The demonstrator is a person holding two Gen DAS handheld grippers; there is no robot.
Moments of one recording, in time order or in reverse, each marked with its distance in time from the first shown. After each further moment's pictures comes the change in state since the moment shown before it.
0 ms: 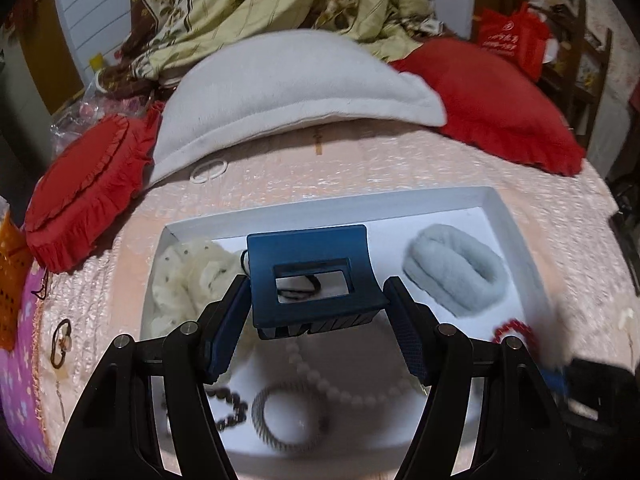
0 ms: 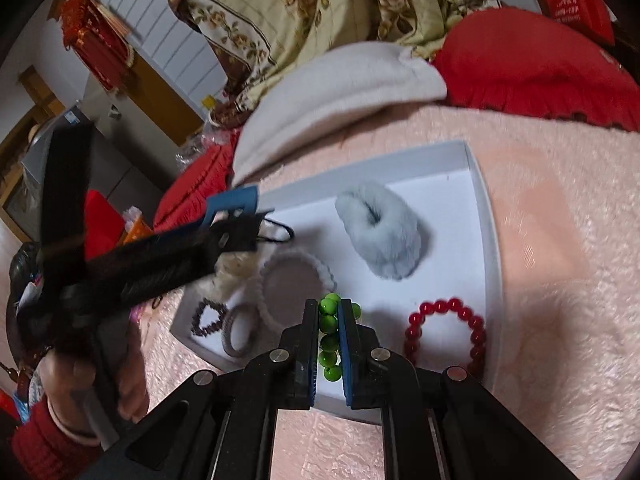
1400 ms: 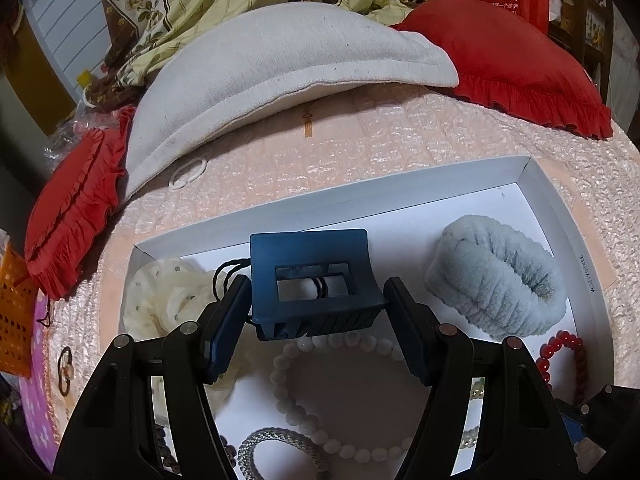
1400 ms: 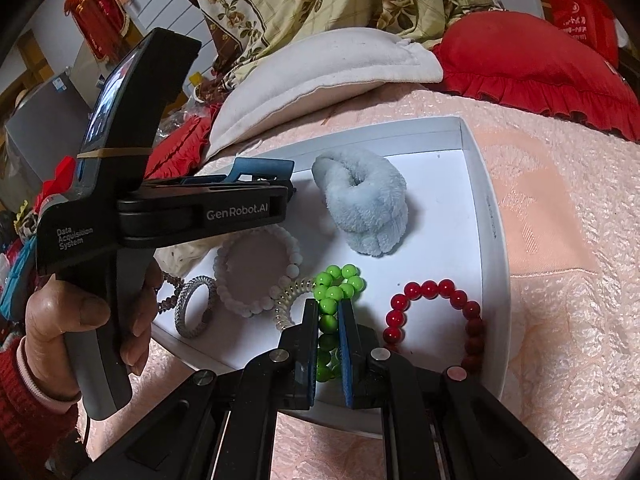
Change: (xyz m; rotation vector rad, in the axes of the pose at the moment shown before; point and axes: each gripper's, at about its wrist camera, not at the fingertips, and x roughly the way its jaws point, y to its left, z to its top) left arm 0.047 -0.022 0.005 0.099 0.043 0.075; right arm 0.023 0.002 -0.014 -0.089 0.010 -0.112
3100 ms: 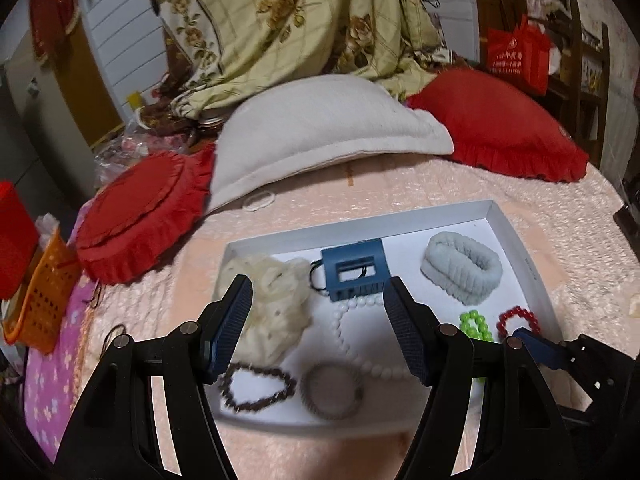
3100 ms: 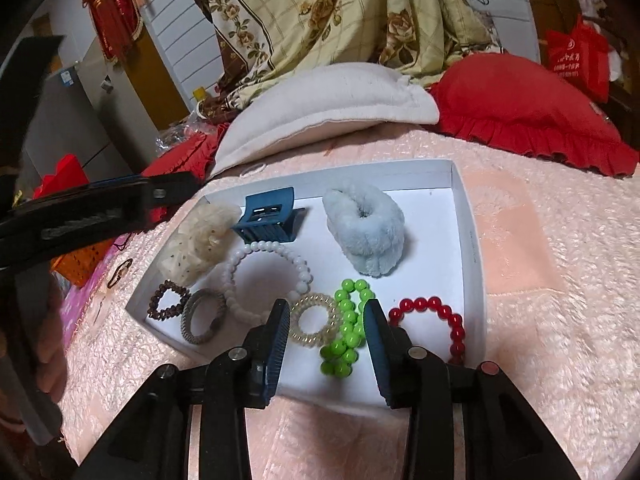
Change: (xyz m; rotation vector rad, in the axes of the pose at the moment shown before) left arm -0.121 0.037 -0.043 -0.092 -0.191 0.043; right arm -0.034 0.021 -0.015 -0.056 -0.108 -0.069
